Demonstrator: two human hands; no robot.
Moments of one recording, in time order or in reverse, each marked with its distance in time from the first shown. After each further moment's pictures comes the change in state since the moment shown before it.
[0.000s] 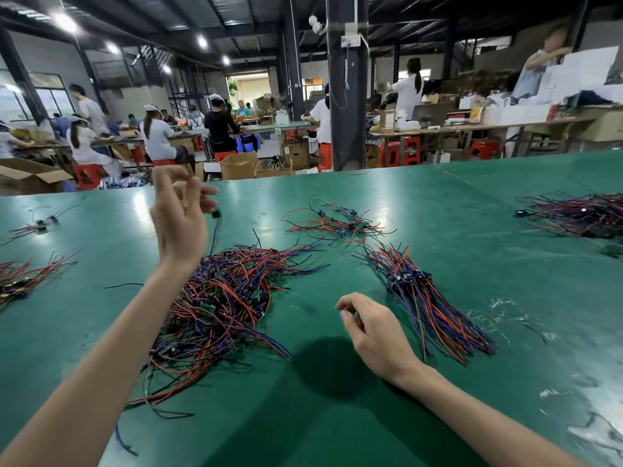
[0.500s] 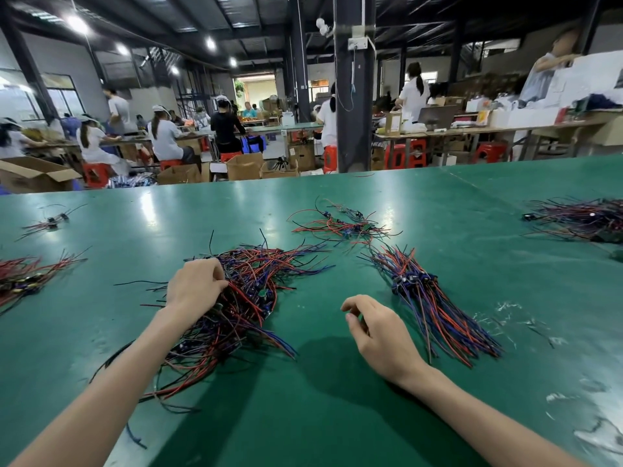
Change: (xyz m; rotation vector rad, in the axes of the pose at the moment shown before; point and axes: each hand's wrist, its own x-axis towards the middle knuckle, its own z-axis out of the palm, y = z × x) left_hand -0.058 -0.072 -0.021 0.921 -0.609 -0.336; right_hand -0.001 -0.002 0.000 -0.060 0.007 -0.040
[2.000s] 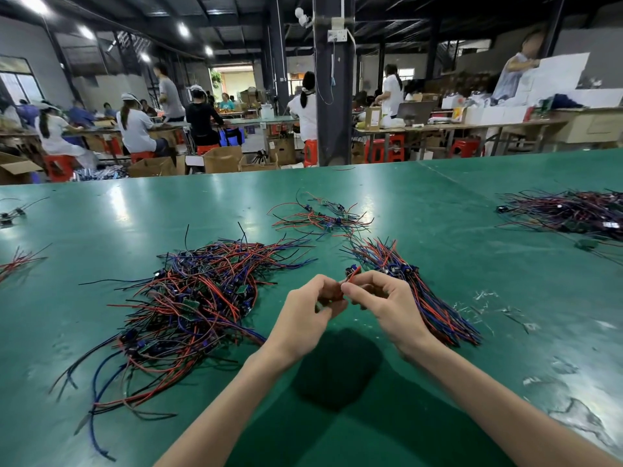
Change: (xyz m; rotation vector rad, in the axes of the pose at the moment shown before) left_hand -0.091 0.148 0.046 -0.905 -0.211 0.425; right_hand 0.015 0.001 -0.031 0.739 0.115 0.313
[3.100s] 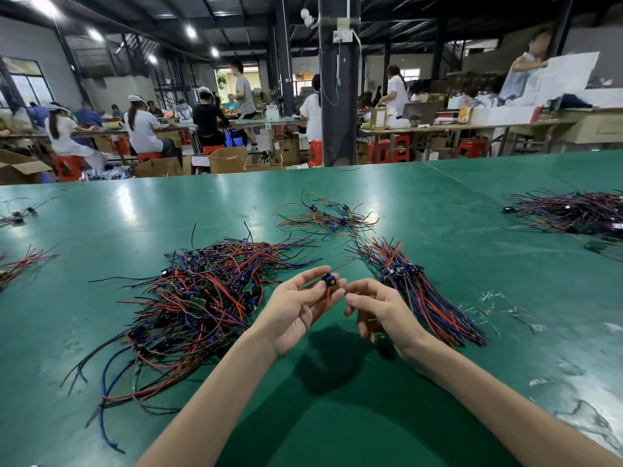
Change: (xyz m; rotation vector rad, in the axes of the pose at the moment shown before) left_hand 0.008 0.007 -0.021 -1.310 0.027 -0.555; right_hand 0.000 0.009 0.000 0.067 -0.213 0.256
